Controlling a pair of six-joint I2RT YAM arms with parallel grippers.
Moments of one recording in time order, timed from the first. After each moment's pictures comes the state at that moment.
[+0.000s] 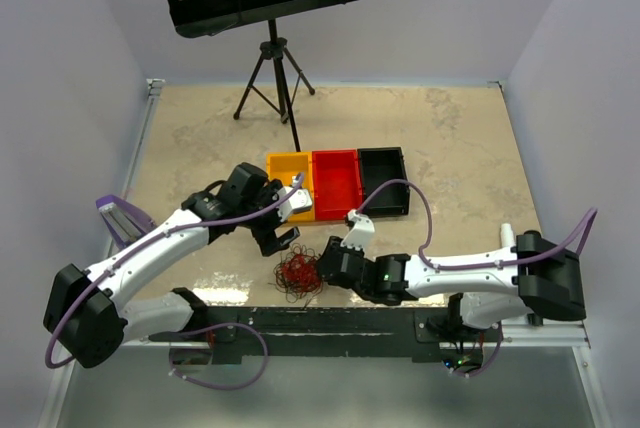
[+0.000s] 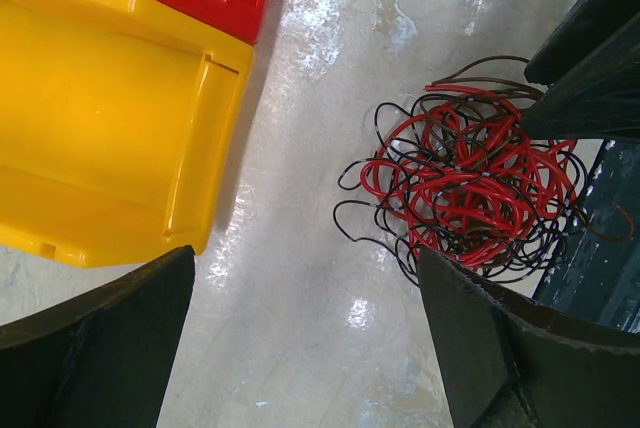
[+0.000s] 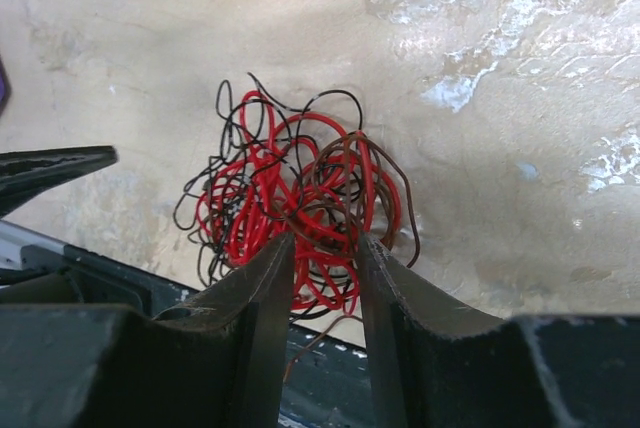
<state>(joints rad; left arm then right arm) -0.63 1.15 0.82 -0.59 0.34 0.46 1.37 1.33 0.68 -0.20 0.59 1.32</state>
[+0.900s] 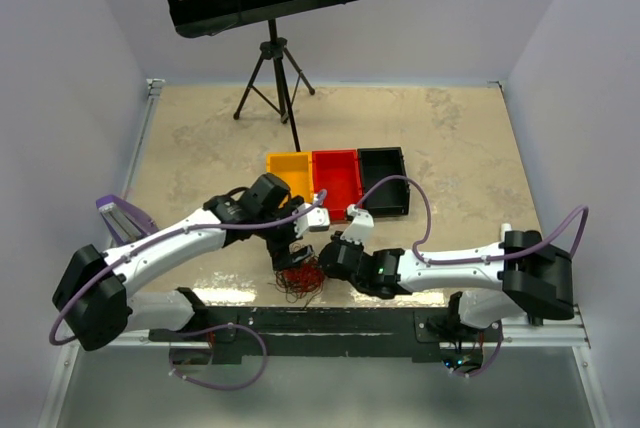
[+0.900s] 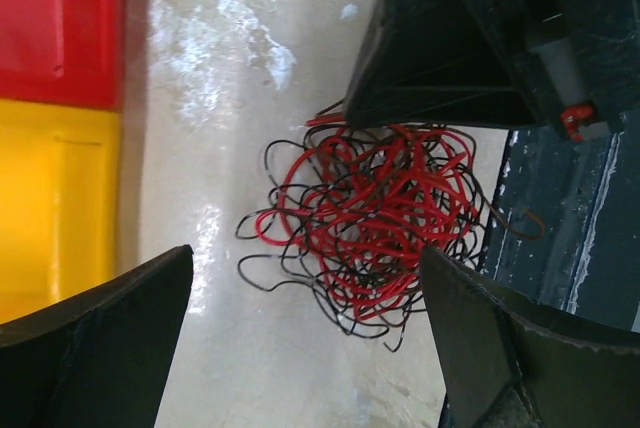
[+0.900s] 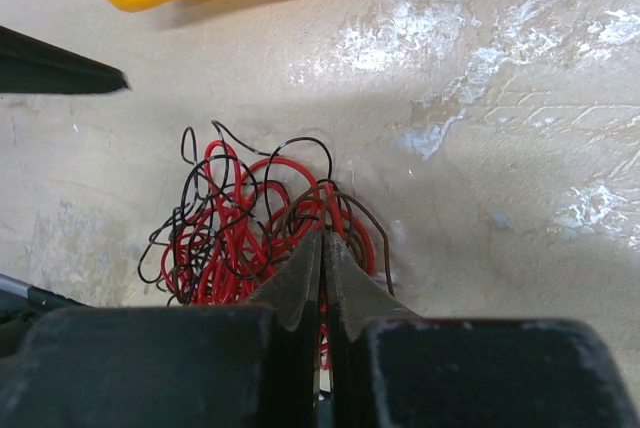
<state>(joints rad) -0.76 1.23 0.82 -0.57 0.42 0.45 1.30 1.40 0.68 -0.15 0.59 1.28</state>
